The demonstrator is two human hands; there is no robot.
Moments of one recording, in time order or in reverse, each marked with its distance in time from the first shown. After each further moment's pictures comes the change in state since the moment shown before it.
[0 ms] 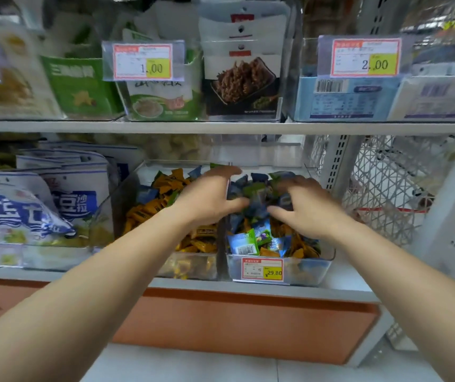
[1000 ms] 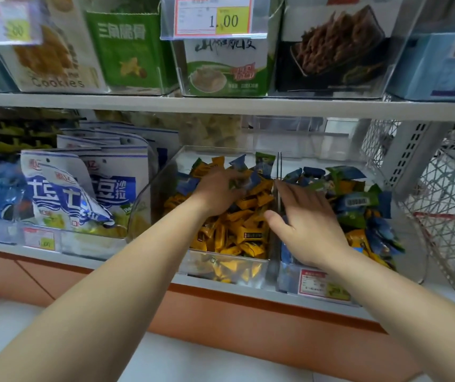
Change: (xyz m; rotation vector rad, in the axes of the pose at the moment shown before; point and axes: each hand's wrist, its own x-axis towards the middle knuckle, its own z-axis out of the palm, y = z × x) left_hand 0.004 -0.104 0.016 -0.120 -0.044 -0.263; right_hand 0.021 -0.085 0.074 -0.006 0.011 -0.047
